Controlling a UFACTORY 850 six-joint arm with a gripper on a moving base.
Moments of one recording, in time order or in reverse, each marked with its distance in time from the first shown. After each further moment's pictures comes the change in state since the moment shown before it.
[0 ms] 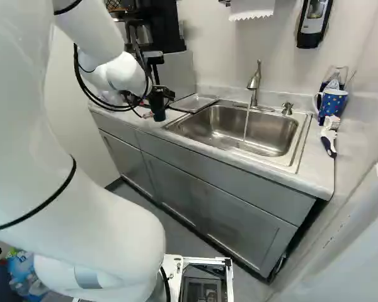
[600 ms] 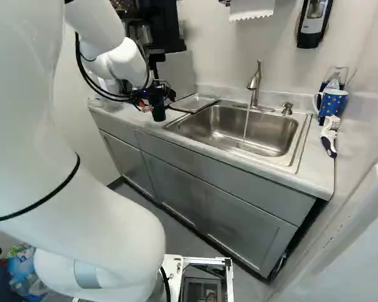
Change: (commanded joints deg) arm -0.4 -2.0 -5.8 0.0 -12.4 0.0
